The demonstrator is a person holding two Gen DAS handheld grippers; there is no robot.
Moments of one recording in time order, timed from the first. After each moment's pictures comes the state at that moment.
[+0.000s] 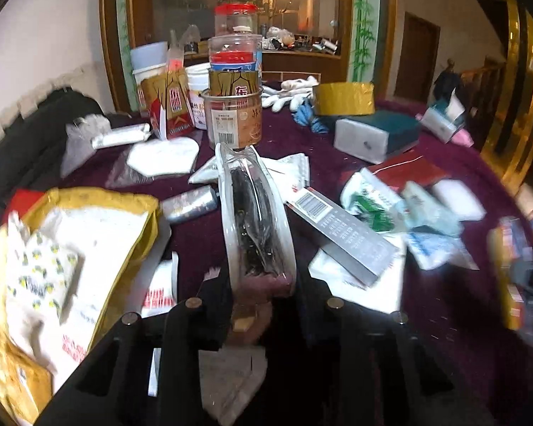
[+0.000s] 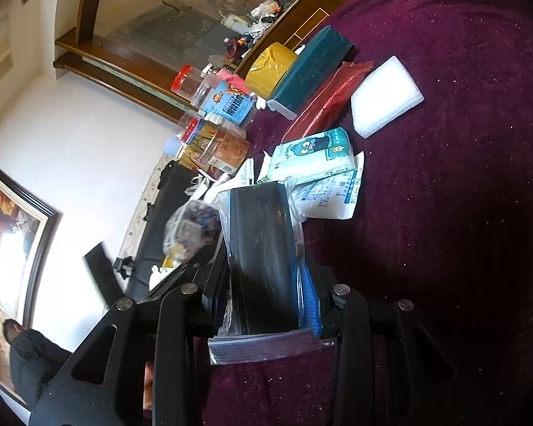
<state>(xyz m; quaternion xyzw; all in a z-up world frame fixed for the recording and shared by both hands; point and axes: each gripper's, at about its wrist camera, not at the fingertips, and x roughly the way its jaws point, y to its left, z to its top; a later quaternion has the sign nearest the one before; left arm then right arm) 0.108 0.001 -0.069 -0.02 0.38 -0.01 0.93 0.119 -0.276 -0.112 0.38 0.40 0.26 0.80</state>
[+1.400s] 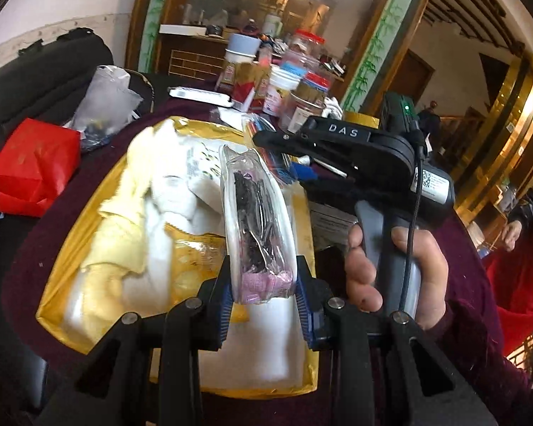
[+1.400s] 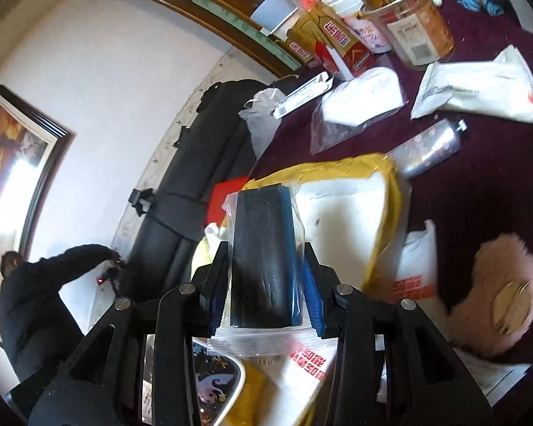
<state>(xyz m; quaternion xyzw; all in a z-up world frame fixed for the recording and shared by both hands) -0.007 0.172 -0.047 -0.13 0.39 -0.07 0.91 0.176 0.037 -0.103 0.30 0.44 0.39 0.75</state>
